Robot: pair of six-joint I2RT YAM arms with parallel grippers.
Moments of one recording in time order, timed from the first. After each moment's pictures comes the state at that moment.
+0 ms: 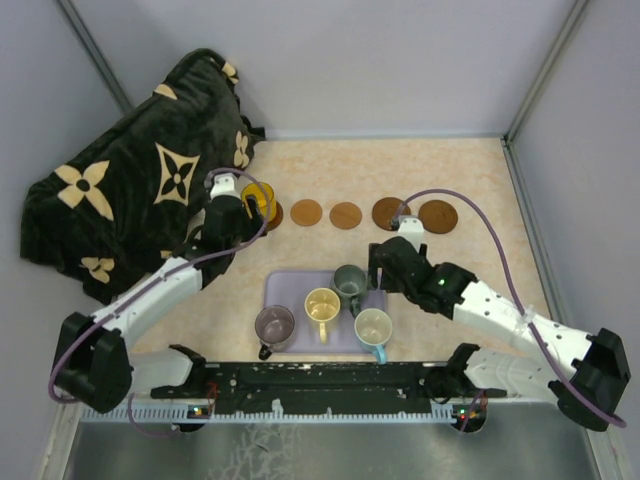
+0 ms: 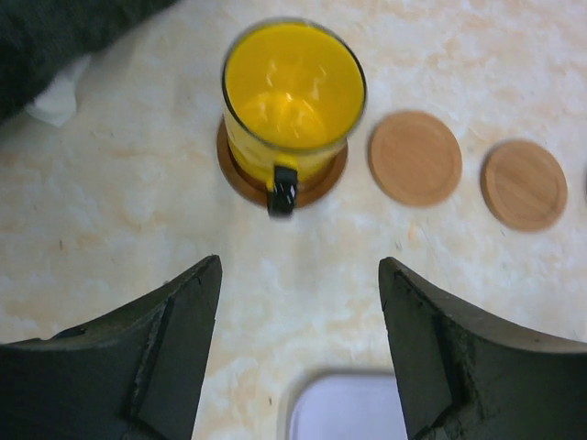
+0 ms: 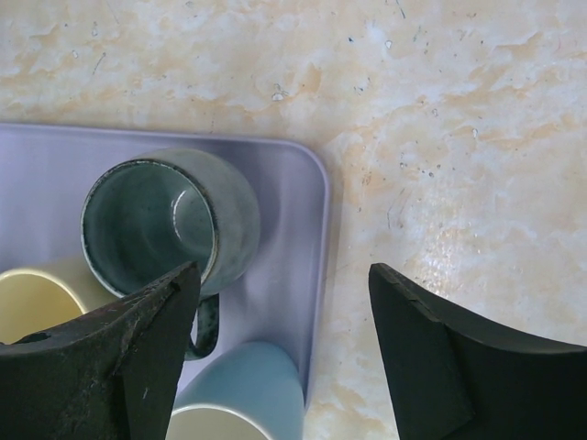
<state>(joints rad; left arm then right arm) -0.46 1.26 0.80 -0.02 -0.39 -0.42 0.86 1.00 0.78 -0.63 0.44 0.68</state>
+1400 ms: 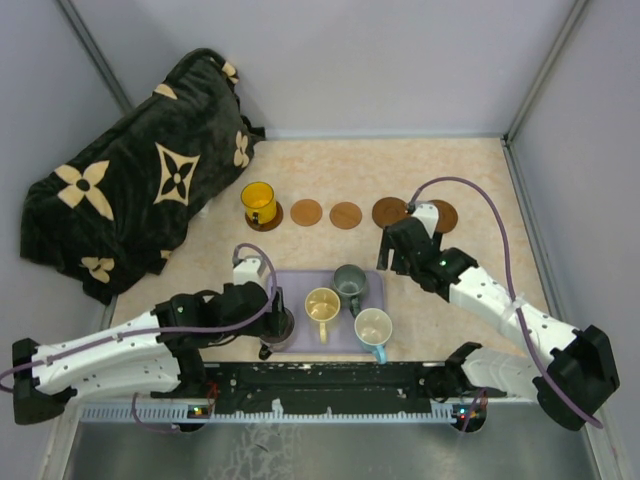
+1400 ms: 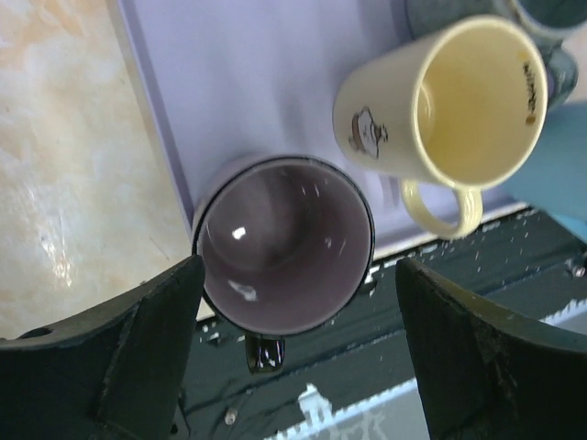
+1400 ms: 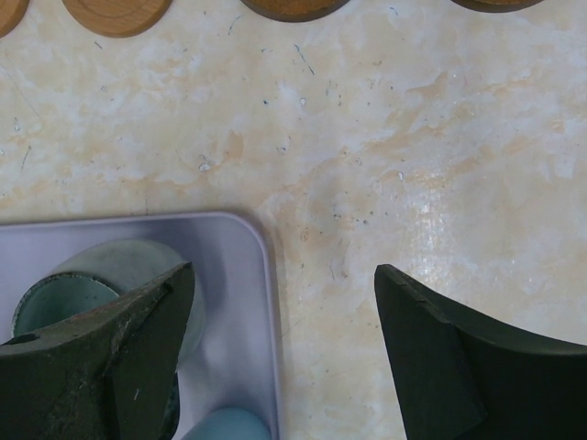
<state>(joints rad) -1.17 0.81 0.69 -0.78 -0.39 -0.92 0.64 1.08 0.79 -0.56 0.42 0.62</state>
